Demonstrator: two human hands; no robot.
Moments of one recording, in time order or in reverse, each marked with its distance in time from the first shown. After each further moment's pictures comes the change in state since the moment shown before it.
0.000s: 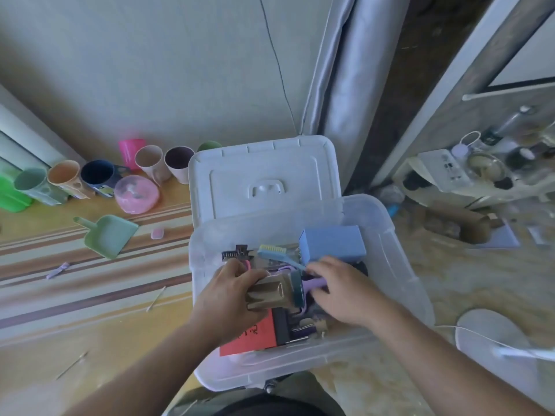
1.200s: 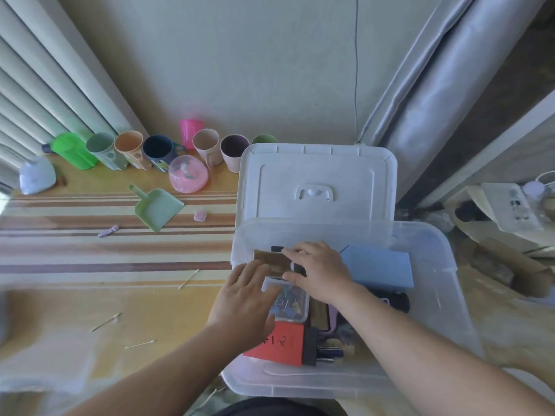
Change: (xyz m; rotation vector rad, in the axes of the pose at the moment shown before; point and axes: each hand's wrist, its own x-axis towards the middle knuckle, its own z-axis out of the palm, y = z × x) left_hand -0.013 -0.029 0.010 0.436 -0.028 0.009; right_hand 0.127 -0.048 0.051 -0.210 -0.035 -0.279
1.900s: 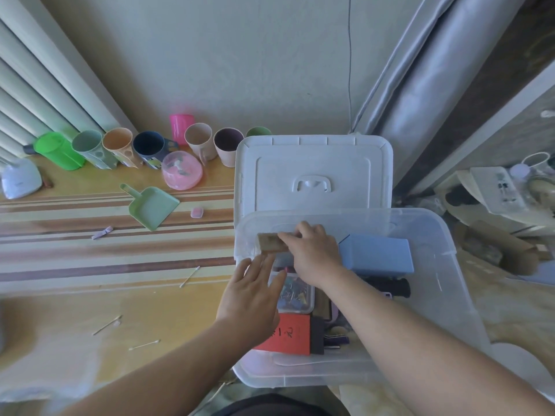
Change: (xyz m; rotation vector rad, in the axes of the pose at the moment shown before) left_hand 0.000 -0.001 0.007 0.123 -0.134 -0.017; right_hand 0.019 -0.032 -0.002 -0.127 0.064 0.139
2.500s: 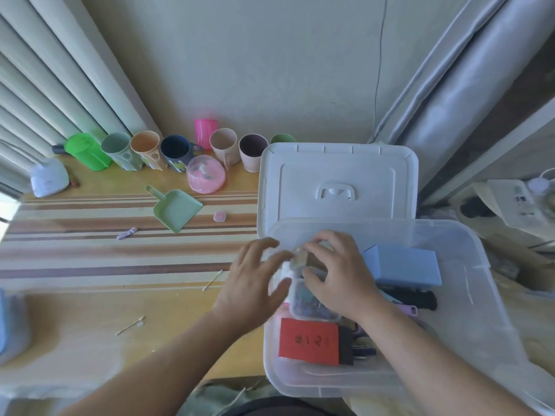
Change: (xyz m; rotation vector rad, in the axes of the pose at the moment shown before) left_hand -0.009 -0.070 -0.002 -0.614 0.611 0.010; right_hand -0.039 -0.035 -0.025 0.328 0.431 -0.174
